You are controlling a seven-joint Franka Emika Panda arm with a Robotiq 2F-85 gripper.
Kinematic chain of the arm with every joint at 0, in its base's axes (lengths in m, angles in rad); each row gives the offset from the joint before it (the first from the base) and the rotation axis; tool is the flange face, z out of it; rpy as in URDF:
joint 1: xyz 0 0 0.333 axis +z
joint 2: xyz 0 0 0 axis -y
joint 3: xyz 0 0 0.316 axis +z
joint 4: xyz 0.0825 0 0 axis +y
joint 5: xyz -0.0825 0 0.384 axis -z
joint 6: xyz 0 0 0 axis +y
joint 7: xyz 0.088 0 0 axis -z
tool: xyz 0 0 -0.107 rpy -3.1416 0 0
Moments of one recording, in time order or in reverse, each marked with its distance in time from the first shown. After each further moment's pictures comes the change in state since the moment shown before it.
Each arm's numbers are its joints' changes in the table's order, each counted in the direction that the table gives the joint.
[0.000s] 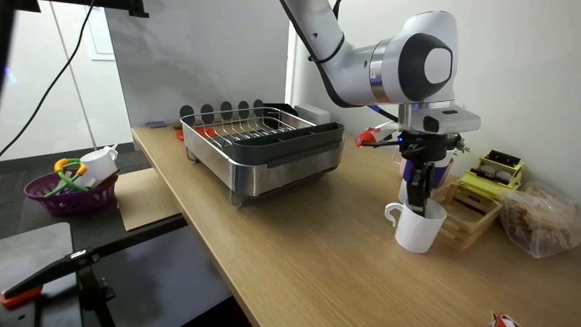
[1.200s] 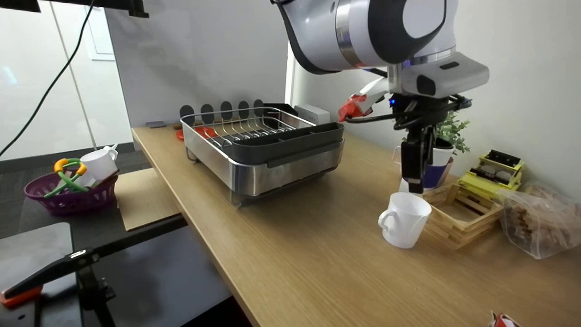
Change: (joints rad) arm 0.011 0.343 0.000 0.438 -0.001 -0.355 -0.048
